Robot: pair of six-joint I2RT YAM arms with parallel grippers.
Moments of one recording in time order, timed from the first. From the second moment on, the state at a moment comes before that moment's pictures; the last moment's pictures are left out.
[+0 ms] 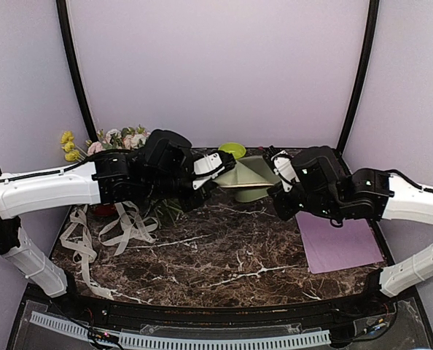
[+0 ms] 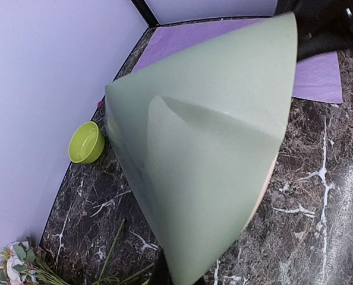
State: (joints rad) left arm -1.05 1.51 1.32 -0.40 -0.22 0.38; right arm 1.09 1.19 1.04 -0.49 0.42 0.17
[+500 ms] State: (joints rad) left arm -1.06 1.53 1.59 -0.40 -0.27 0.54; right arm 1.08 1.29 1.61 -0.68 0.73 -0.28
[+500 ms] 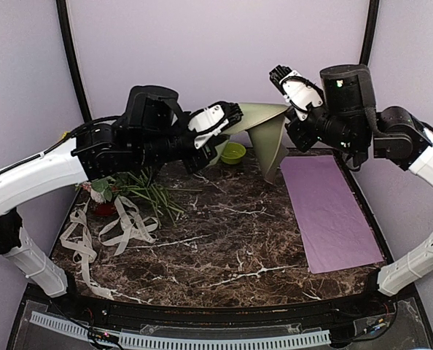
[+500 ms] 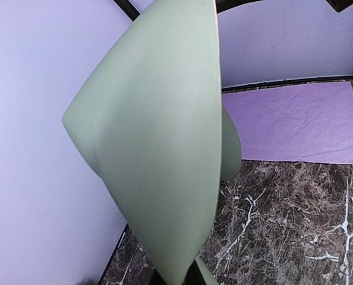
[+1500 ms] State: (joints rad) left arm -1.13 1.10 1.02 -0.69 0.01 0.50; right arm 1.21 1.43 1.42 -1.10 0.07 -0.28
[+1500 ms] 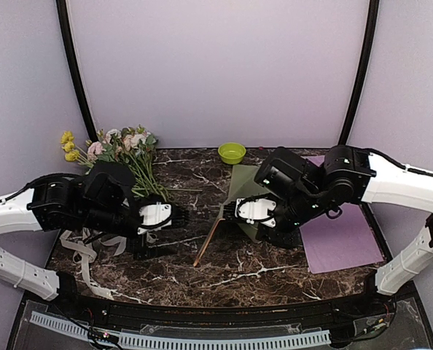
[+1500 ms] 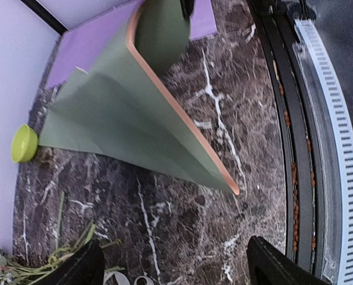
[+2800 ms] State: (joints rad) left arm -1.13 1.09 0.74 -0.11 -0.02 0.35; right arm 1.20 1.43 1.40 -1.00 0.05 -0.30
